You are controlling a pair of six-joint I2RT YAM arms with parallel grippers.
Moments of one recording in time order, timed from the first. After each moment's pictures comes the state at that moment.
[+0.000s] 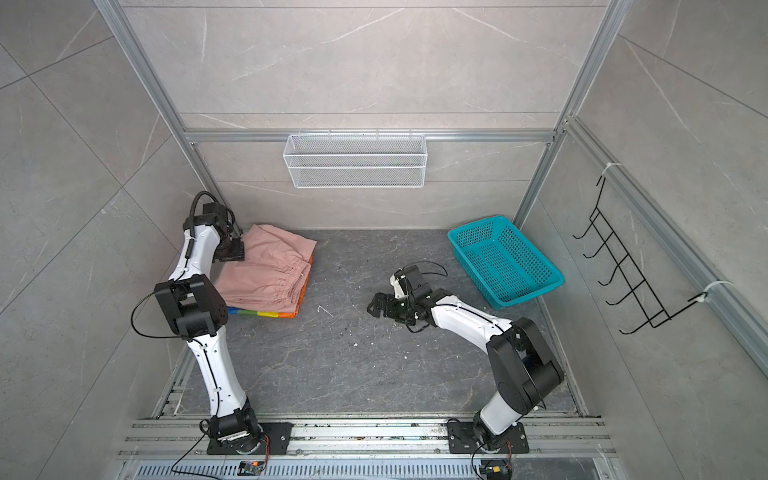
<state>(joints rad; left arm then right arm) 0.23 2.26 2.23 -1.13 -0.26 0.01 0.56 1.61 1.03 -0.31 -0.36 0.67</state>
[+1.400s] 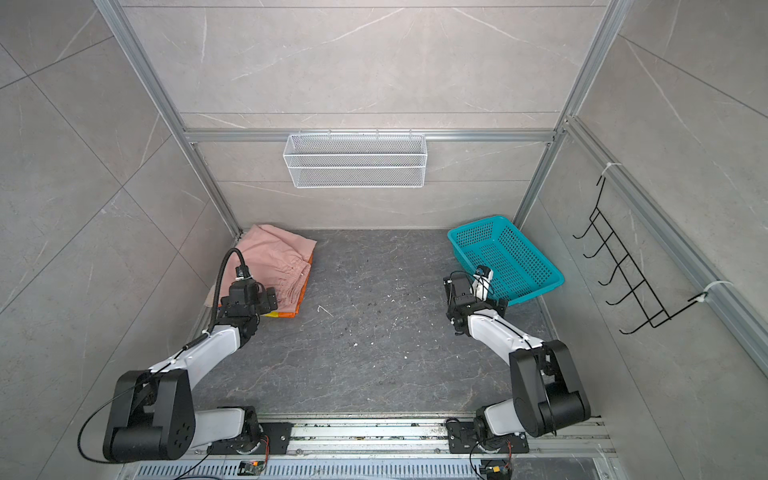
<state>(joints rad) -0.04 1.34 0.60 0.08 -0.40 -0.10 0.24 1.46 0.71 -0.13 0.94 0.33</state>
